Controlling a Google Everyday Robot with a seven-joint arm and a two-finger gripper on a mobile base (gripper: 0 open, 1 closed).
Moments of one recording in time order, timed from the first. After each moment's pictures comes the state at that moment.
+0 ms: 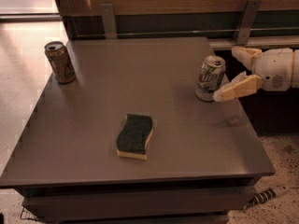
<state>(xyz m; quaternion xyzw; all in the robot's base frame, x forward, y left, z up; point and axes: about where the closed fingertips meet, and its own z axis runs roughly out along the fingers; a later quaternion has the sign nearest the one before) 0.562 -0.198 0.908 -0.45 0.69 0.26 0.50</state>
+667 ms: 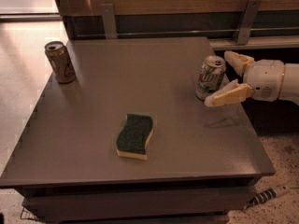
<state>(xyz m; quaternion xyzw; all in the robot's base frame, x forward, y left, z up) 0.560 -0.180 0.897 -0.43 0.65 0.28 0.55</state>
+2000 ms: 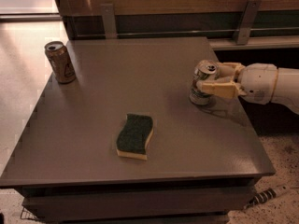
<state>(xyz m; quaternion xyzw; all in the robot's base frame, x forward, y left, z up) 0.562 -0.168 0.891 -0.43 0.64 0.30 0.56</state>
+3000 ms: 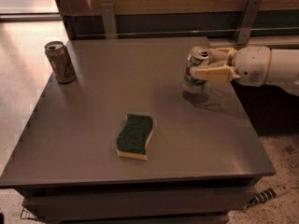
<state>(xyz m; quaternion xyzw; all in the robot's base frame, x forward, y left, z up) 0.583 -0.153 0.920 -0.44 0.63 0.31 0.55</state>
